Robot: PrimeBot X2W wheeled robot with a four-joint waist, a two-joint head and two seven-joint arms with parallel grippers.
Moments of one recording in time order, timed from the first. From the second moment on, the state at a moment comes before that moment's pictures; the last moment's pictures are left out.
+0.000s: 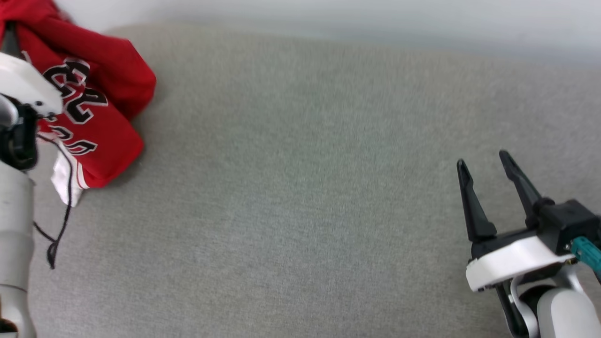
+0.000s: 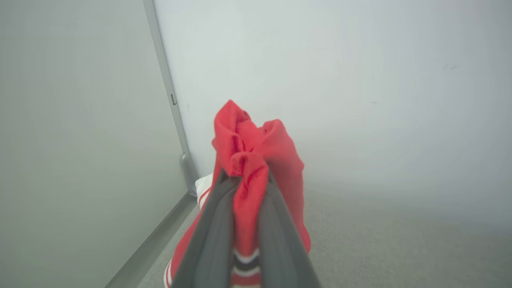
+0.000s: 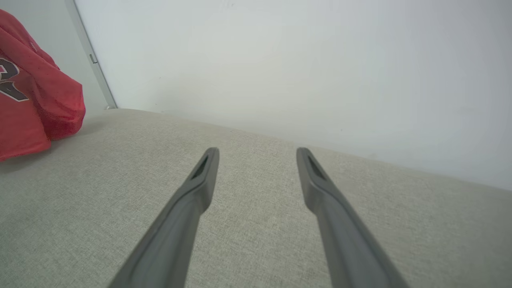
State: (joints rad) left arm -0.95 0.49 -0.10 0.81 -0.51 -0.04 -0.05; right arm -0.14 -0.07 0.03 -0.09 0.03 0.13 -0.03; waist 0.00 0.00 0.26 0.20
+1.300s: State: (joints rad) left arm -0.44 0.08 -0.59 0.49 -0.50 -0.07 -0.09; right arm 0.00 -0.05 -0.02 -0.12 0.11 0.13 0.01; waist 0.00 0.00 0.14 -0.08
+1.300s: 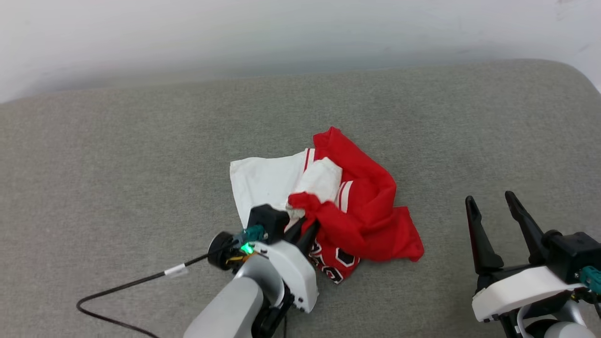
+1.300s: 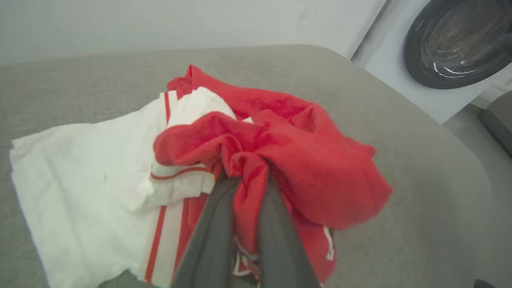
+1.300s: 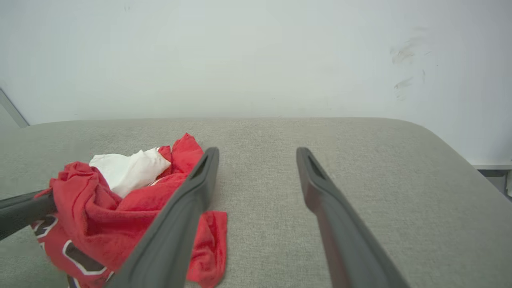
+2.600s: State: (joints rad) left arm -0.15 0.28 -0.37 0.22 -0.49 0.17 -0.24; right arm 0.10 -0.05 -0.03 -0.11 0.10 0.13 0.05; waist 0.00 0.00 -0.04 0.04
